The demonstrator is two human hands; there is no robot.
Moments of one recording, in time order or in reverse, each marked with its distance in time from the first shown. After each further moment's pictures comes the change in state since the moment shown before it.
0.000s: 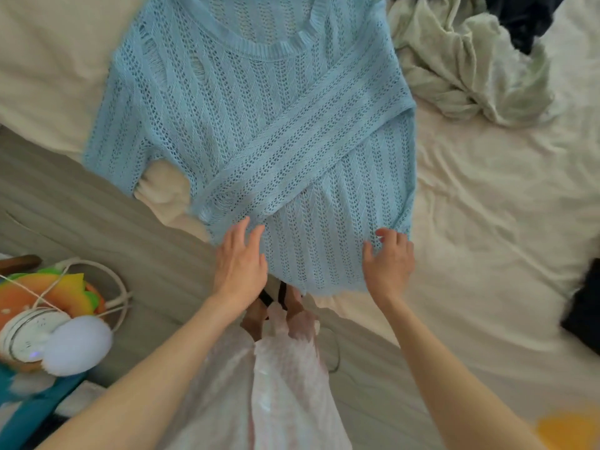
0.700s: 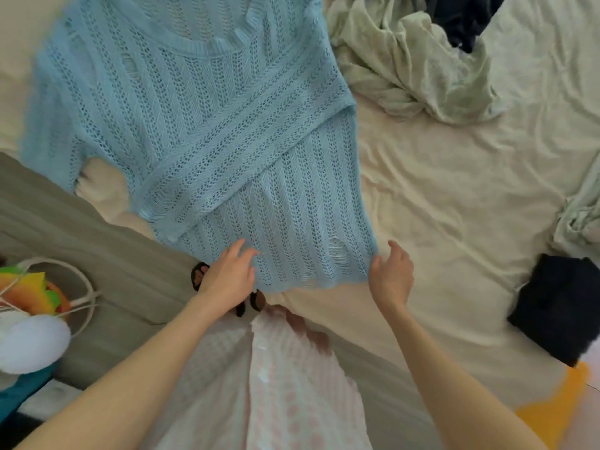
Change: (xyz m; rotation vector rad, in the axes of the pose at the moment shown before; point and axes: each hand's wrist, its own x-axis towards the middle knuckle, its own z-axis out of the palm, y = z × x) left_hand -0.002 0.074 0.044 -0.004 -0.317 -0.009; right_hand 0.038 0.112 -0.051 0.014 -0.128 0.203
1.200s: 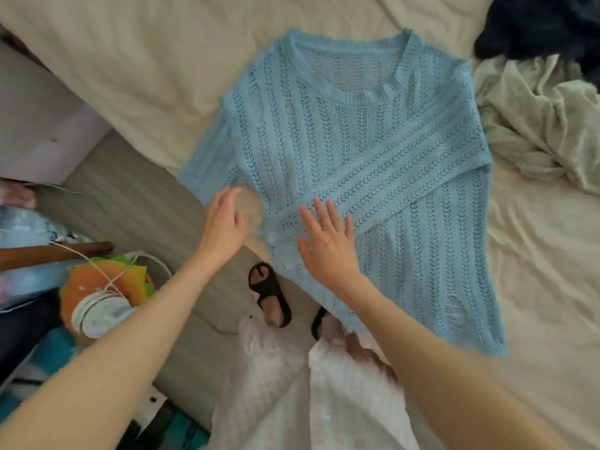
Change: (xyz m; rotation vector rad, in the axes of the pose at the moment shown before) left_hand 0.008 -0.165 -0.157 -0.307 0.558 -0.154; right_hand -0.096 -0.270 0.099 -0.284 -0.279 -0.945
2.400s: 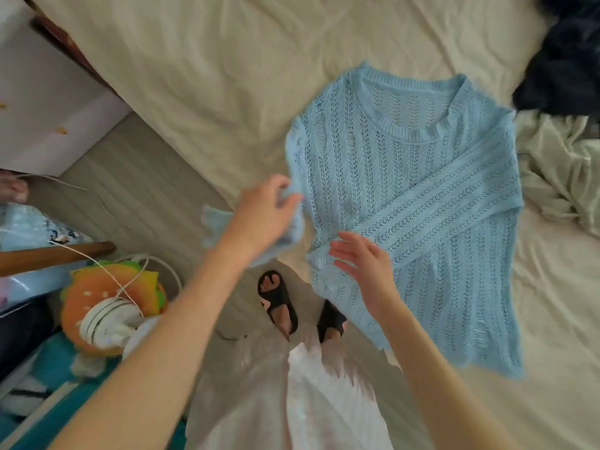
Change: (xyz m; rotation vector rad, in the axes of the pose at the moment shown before) left_hand 0.035 0.005 -0.116 -0.211 -0.126 0.019; right_hand 0.029 -0.084 -0.021 1.281 0.119 0.585
